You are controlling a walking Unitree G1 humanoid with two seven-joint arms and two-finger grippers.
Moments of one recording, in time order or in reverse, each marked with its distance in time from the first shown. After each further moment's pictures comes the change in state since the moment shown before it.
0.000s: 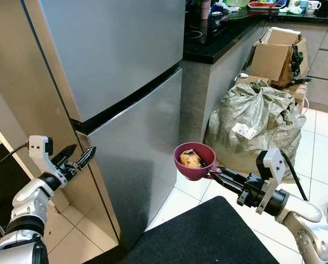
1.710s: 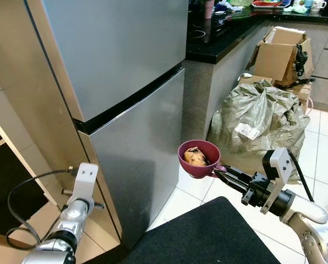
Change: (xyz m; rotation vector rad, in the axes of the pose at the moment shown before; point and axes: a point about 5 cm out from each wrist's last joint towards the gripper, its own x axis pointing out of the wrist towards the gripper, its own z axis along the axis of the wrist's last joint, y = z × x) left arm -0.005 -0.029 -0.112 0.341 0.591 0.662; right arm -0.009 -0.001 0.002 -0.006 -0.005 -0.033
